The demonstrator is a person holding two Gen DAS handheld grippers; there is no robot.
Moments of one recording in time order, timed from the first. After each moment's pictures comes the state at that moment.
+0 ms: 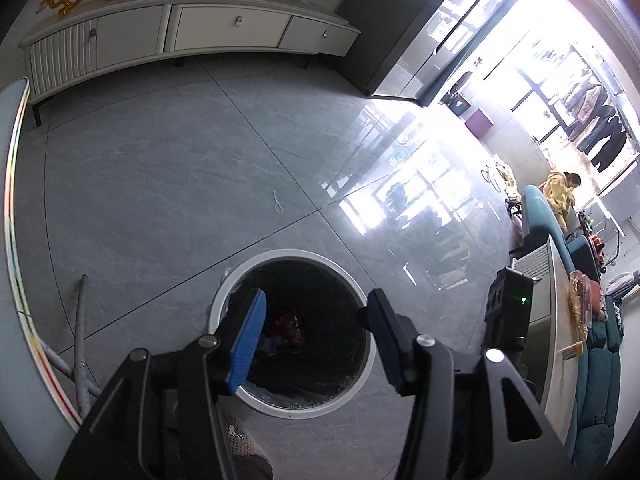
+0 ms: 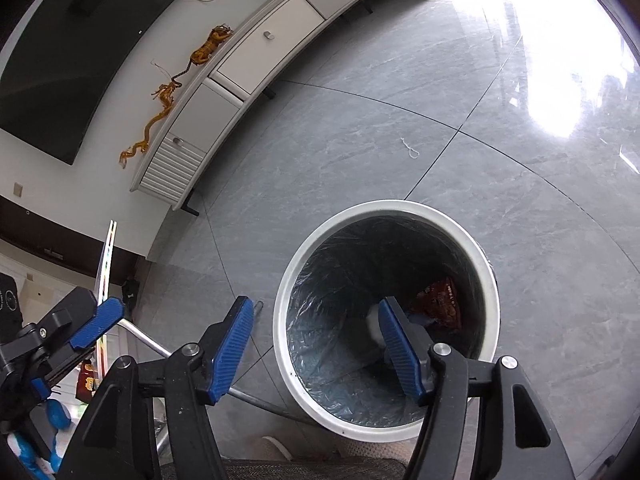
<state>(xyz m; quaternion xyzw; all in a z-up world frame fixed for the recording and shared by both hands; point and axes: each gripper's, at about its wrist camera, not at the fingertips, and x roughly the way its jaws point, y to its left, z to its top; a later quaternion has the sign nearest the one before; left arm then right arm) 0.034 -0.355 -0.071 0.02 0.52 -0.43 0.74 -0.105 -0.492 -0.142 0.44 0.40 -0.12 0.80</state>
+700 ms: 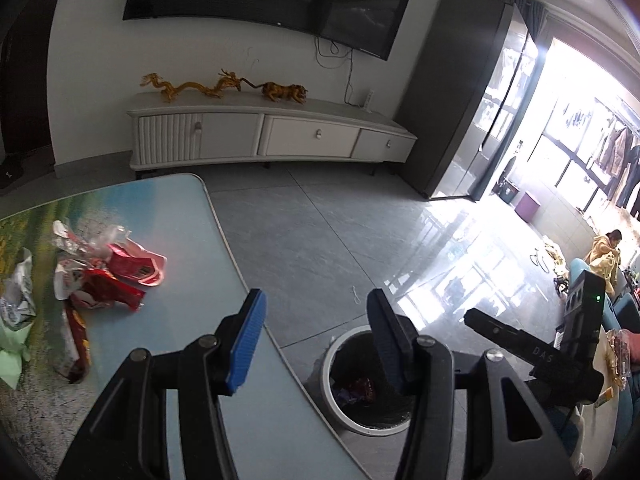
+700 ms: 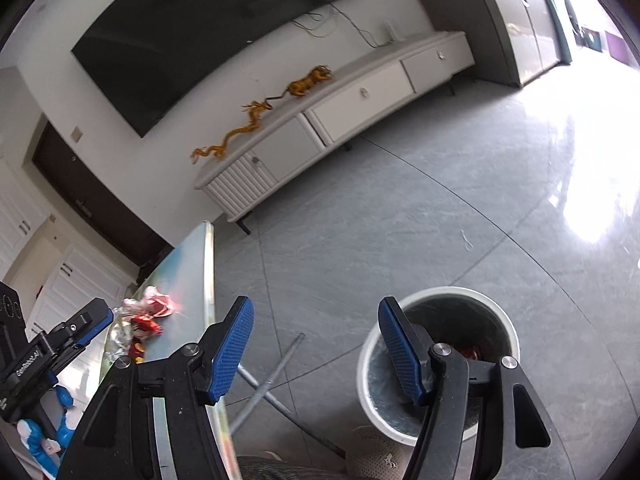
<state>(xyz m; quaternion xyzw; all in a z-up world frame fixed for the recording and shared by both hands) 0.032 -0.174 0.052 -0.02 0.37 -0.32 0.87 -0.094 -0.417 0.009 0.32 0.32 -0.07 0.89</state>
